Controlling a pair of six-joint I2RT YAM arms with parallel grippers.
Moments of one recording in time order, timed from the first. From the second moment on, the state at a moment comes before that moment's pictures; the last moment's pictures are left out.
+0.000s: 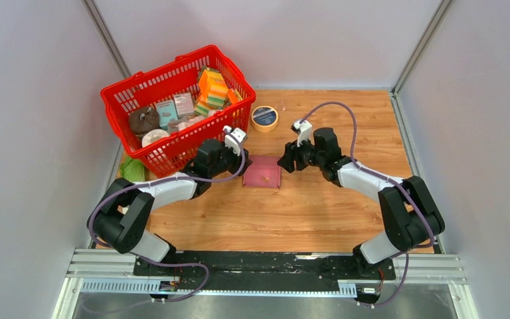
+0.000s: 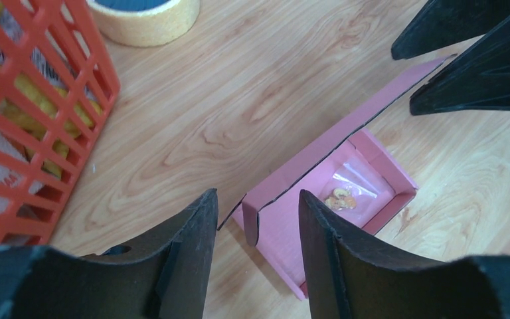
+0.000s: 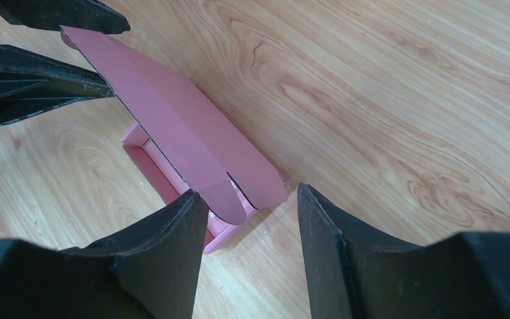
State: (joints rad) left arm -0.55 1.48 0.64 0.47 0.20 0.00; right arm 0.42 1.52 0.78 0.21 -0.45 0.08
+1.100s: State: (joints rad) left arm -0.59 1.51 0.73 0.32 0.09 -0.16; right arm 0.56 1.52 0.81 0.18 -0.11 0.24
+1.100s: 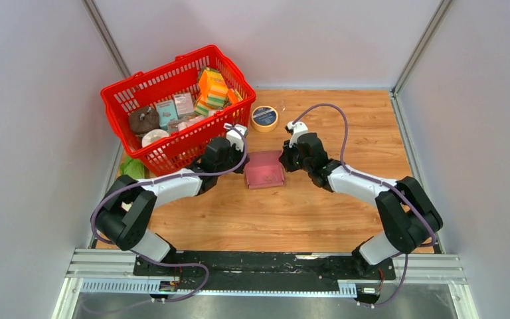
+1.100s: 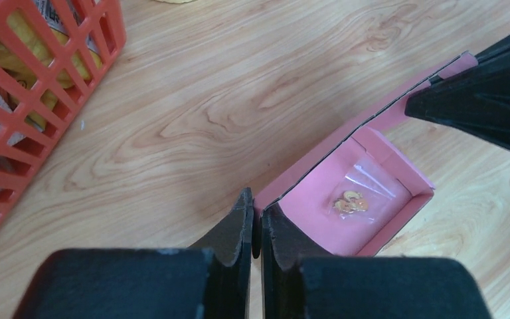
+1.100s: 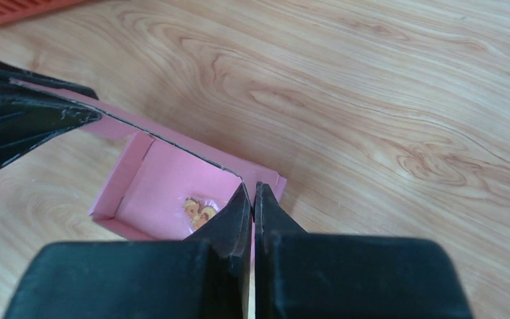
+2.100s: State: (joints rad) left arm -0.82 1.50 0.79 0.21 -0.51 -0.36; right arm 0.86 1.46 0.64 0.38 0.49 0.31
